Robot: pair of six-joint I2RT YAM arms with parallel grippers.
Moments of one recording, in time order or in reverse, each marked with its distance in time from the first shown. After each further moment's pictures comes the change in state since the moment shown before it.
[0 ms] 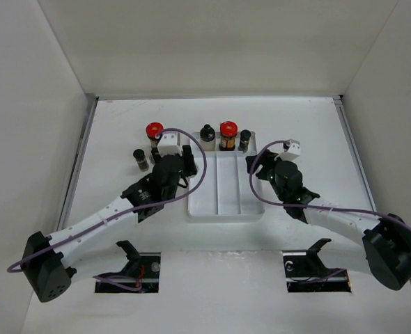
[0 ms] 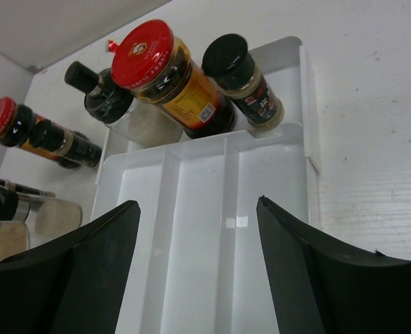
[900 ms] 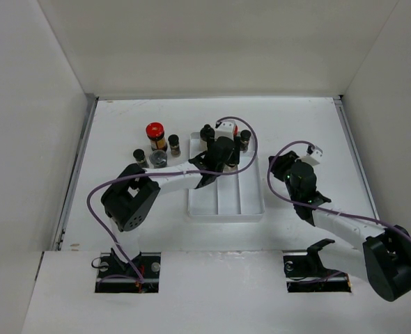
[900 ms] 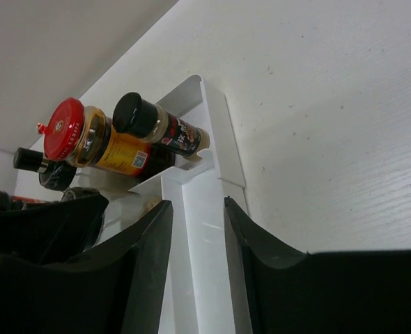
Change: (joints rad) left arm -0.017 0.810 0.397 0.354 0.194 0.063; right arm -0.197 -0.085 -0.104 -0.004 0.001 0.169
